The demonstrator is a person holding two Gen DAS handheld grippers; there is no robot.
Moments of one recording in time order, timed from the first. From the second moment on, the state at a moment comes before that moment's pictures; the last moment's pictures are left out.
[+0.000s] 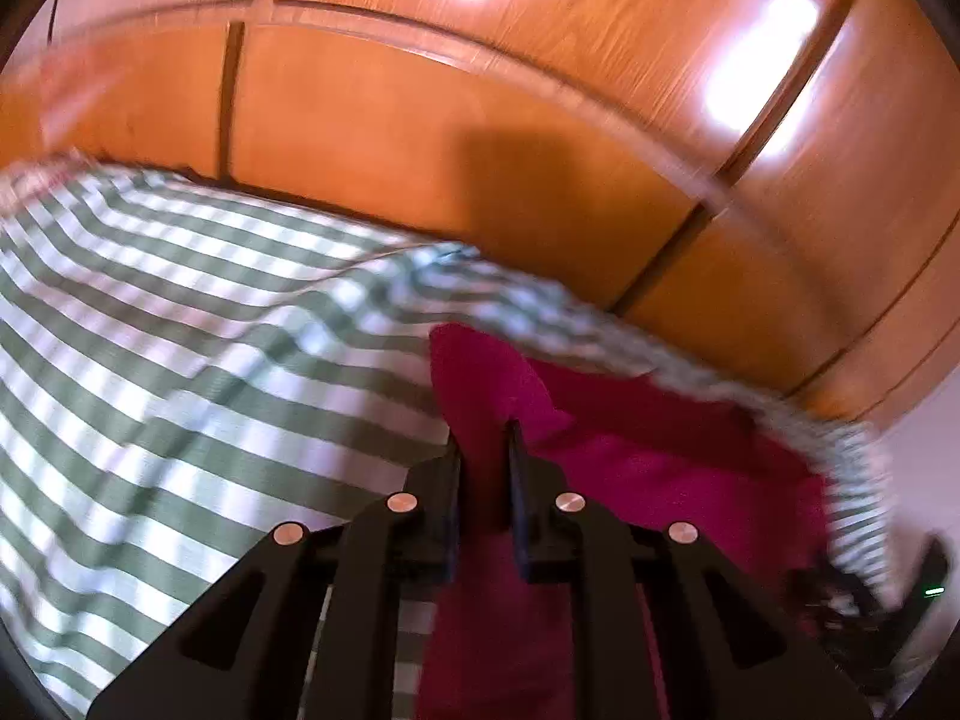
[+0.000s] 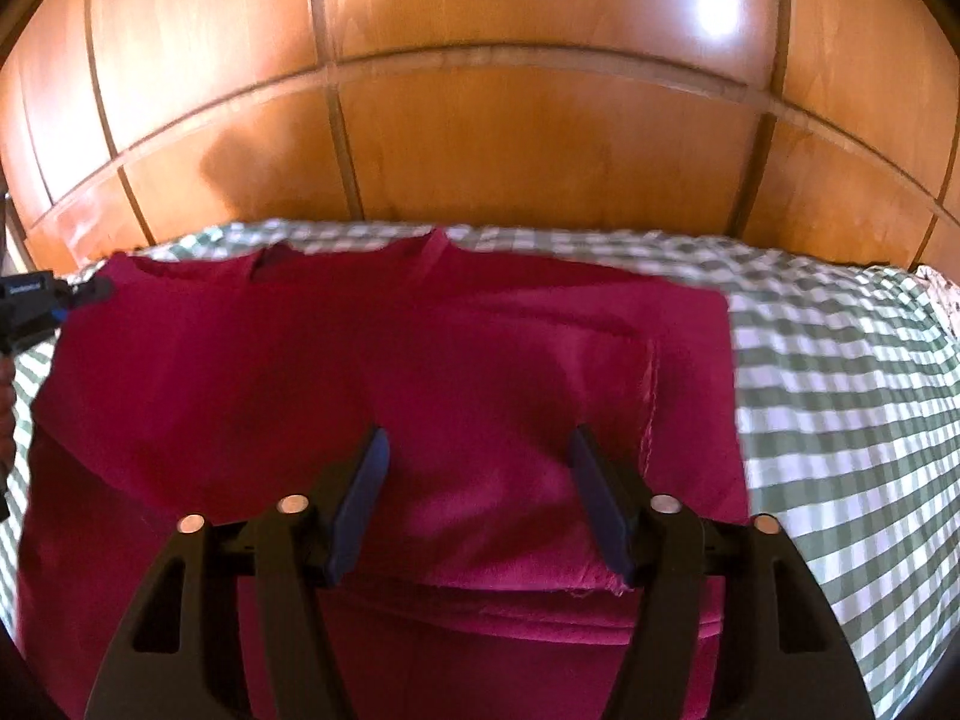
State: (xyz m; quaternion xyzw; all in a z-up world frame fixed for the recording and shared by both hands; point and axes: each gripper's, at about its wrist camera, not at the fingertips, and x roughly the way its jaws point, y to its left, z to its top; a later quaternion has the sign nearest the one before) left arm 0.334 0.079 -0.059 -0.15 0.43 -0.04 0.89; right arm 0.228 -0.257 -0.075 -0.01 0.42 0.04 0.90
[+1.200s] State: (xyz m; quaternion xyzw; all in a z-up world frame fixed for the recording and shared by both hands) left arm 0.246 0.013 -0.090 -0.02 0.41 -0.03 0.91; right arm 0.211 -0.252 -0.078 -0.03 0.43 0.04 0.90
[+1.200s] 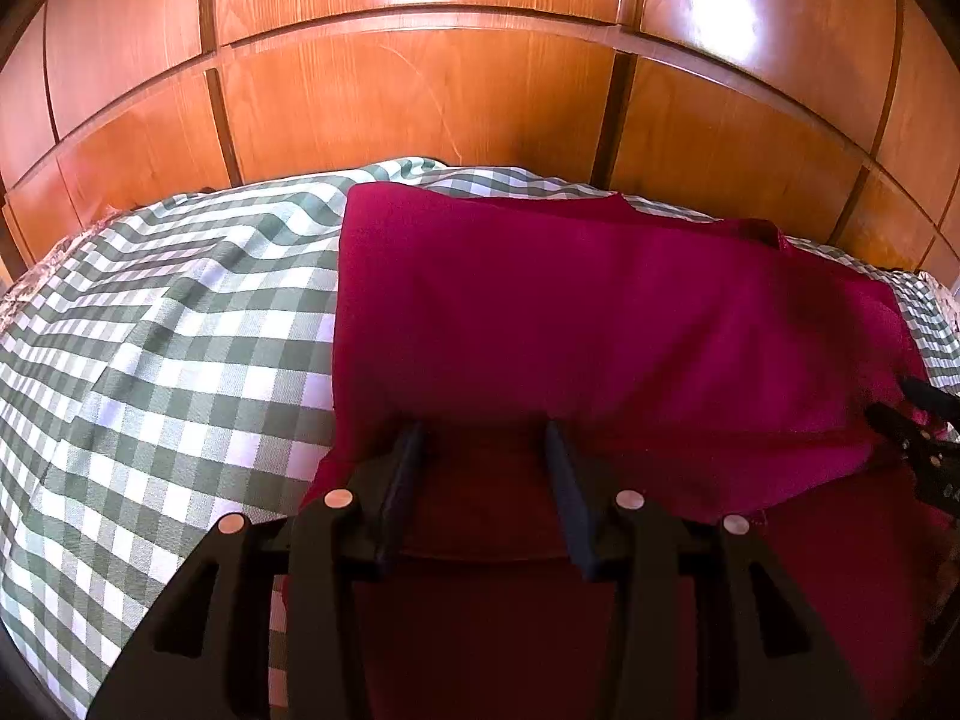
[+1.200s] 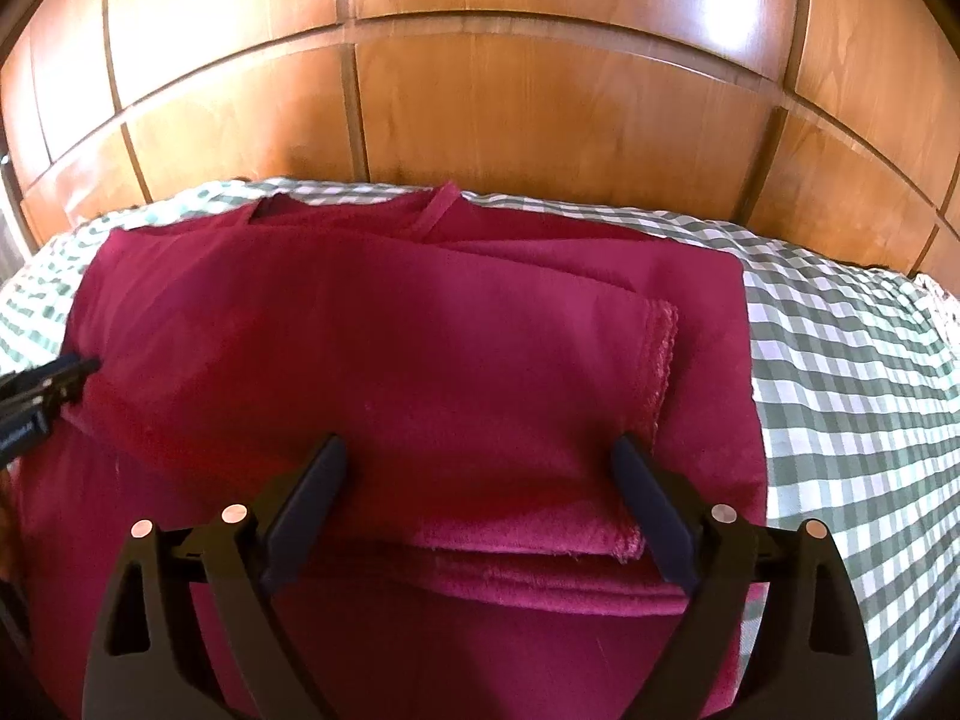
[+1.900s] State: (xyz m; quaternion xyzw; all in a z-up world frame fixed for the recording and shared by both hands) left arm 0.242 0.014 -0.089 -0.03 0.41 -0.03 0.91; right arm 0.254 -0.305 -0.048 0.08 0.44 0.00 0.89
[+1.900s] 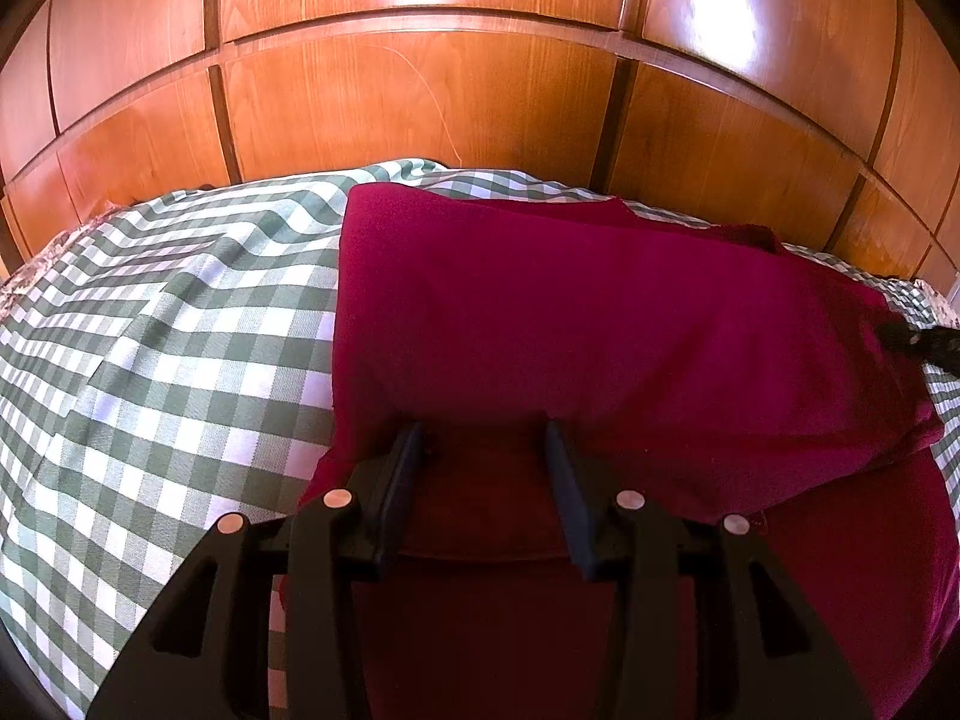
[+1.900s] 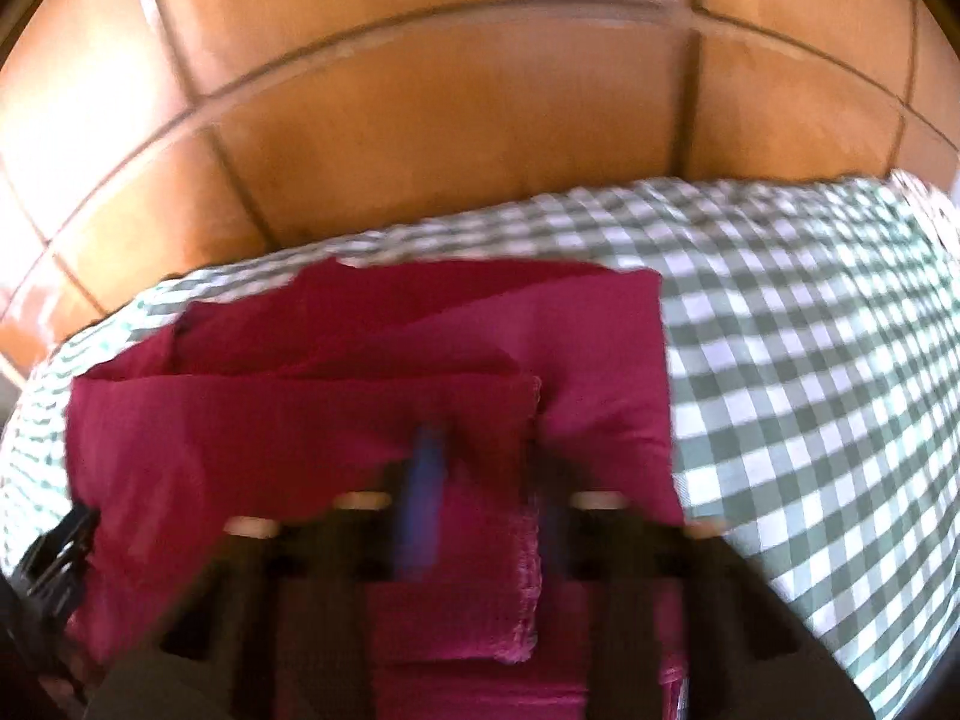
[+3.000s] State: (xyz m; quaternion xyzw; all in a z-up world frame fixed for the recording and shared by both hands) left arm 0.128 0.029 -0.074 -0.01 0.43 0.01 0.90; right arm 0.105 -0.354 -0.081 0.09 0.46 -0.06 0.88
